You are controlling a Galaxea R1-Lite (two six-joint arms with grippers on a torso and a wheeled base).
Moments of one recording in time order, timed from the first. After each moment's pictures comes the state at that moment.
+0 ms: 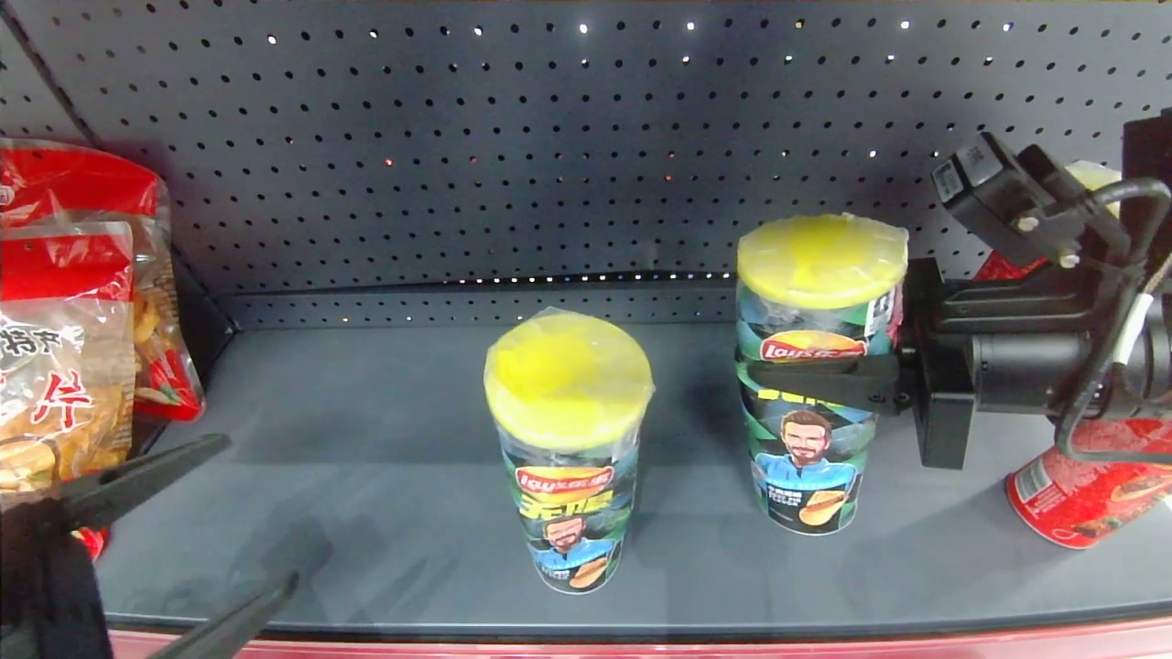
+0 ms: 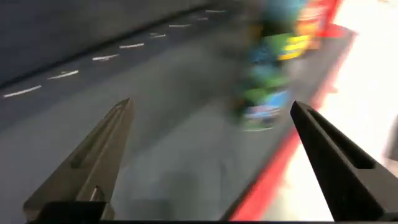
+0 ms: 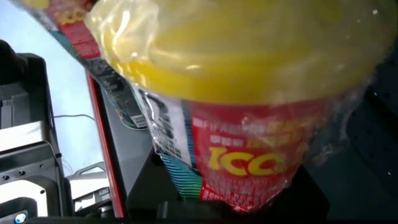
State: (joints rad) left arm -0.11 0.93 -0.03 -1.02 -0.64 0.08; right arm 0.55 1.43 -1.03 -0.06 0.51 -0.41
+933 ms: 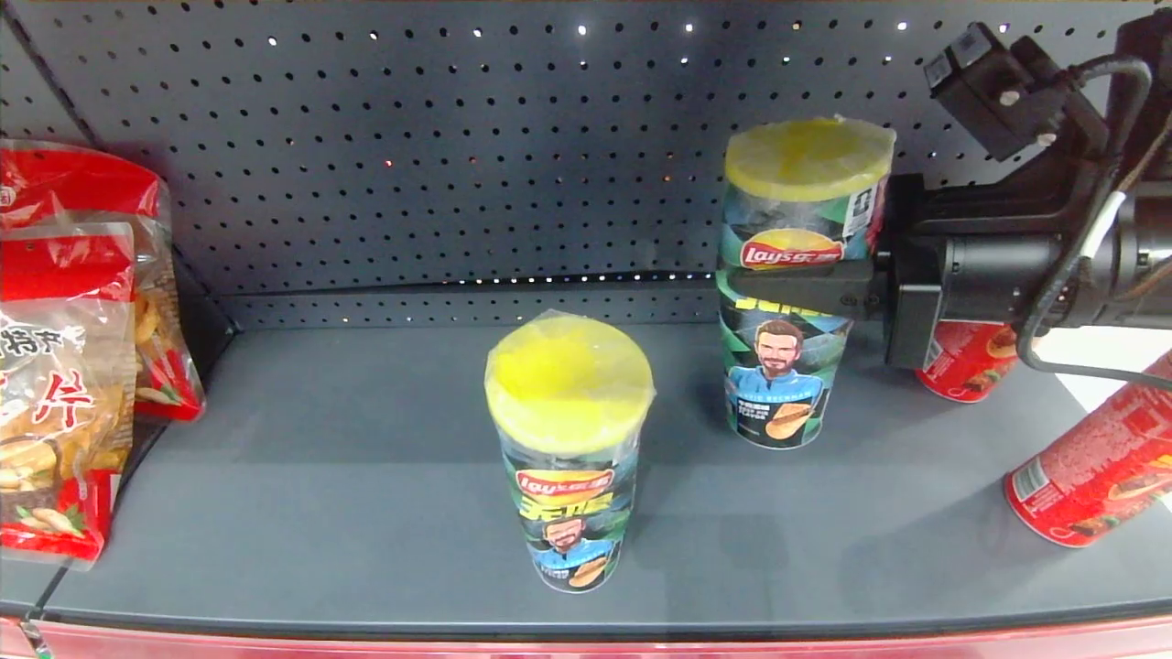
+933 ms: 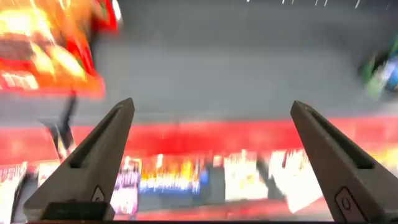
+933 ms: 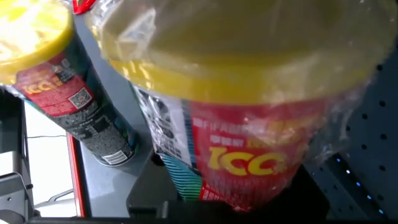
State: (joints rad) left arm 0.07 0.12 -0.02 -0.08 -0.23 -0.06; right arm 0.53 1.50 -1.21 -0.06 0.52 -0.41
